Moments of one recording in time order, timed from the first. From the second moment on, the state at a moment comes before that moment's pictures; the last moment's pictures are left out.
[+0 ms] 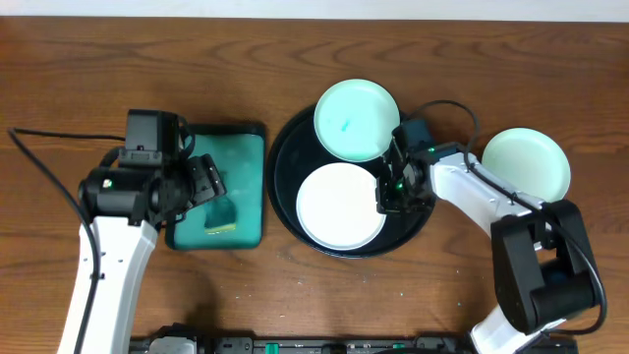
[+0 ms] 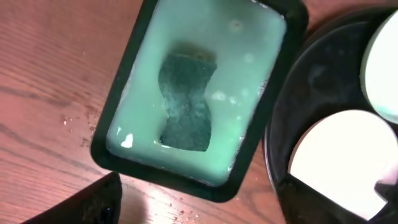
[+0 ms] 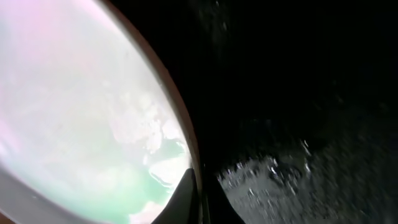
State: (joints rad) left arm -0.06 1.22 1.17 -1.13 0.01 -0.46; right arm 0.34 1.81 1.03 -0.72 -0.27 0.35
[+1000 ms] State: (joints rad) left arm -0.06 1.21 1.17 -1.14 0.01 -0.46; right arm 0.84 1.79 1.34 0.06 0.23 -0.02
